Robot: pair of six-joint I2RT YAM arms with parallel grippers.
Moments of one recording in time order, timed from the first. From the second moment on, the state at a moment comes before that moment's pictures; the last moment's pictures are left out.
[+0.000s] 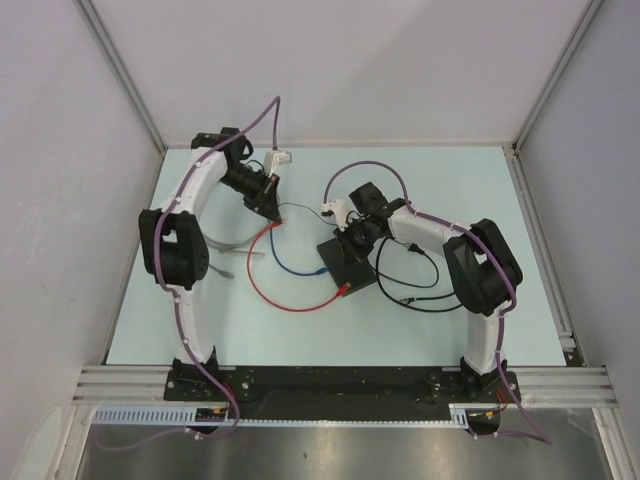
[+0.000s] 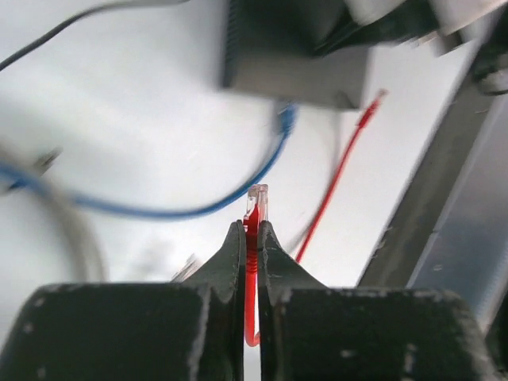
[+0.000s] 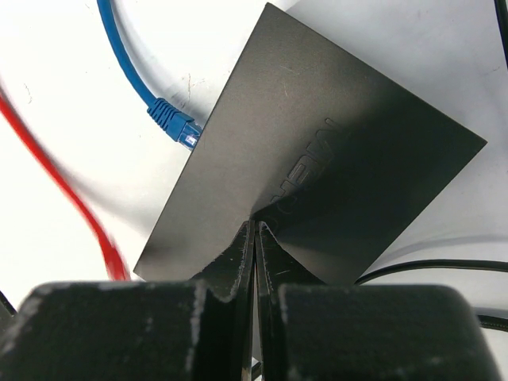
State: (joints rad) left arm -0.15 2.08 1.94 -1.33 0.81 0.63; right arm 0.59 1.94 1.35 -0.51 -0.43 -0.26
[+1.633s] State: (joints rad) left arm -0.32 2.02 1.65 -1.02 0.66 0.33; right arm 0.60 1.94 1.35 -0.51 -0.43 -0.27
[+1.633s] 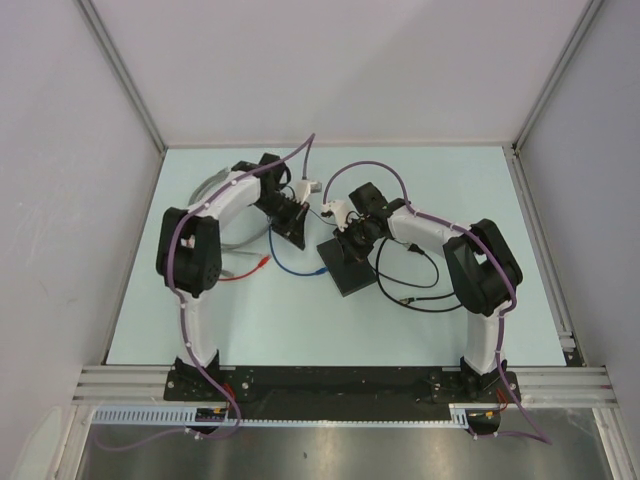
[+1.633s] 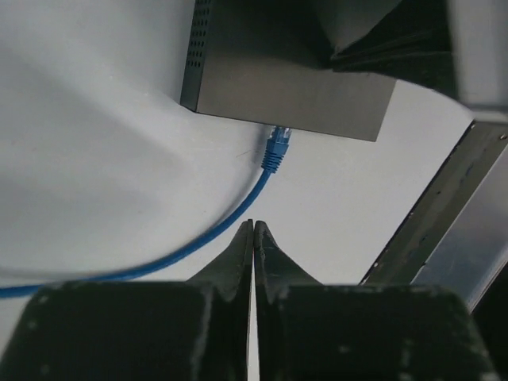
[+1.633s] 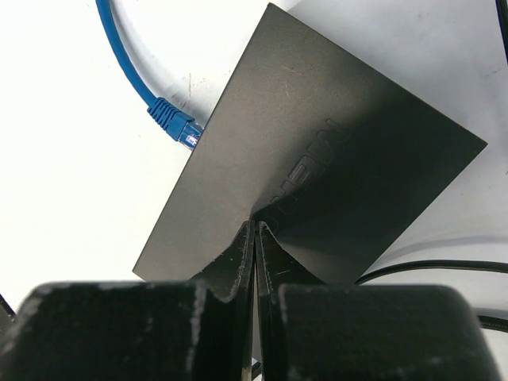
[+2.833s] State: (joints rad) left arm -0.32 2.17 1.66 -0.86 0.93 0.20; right arm 0.61 1.92 1.34 -0.52 -0.36 -0.29
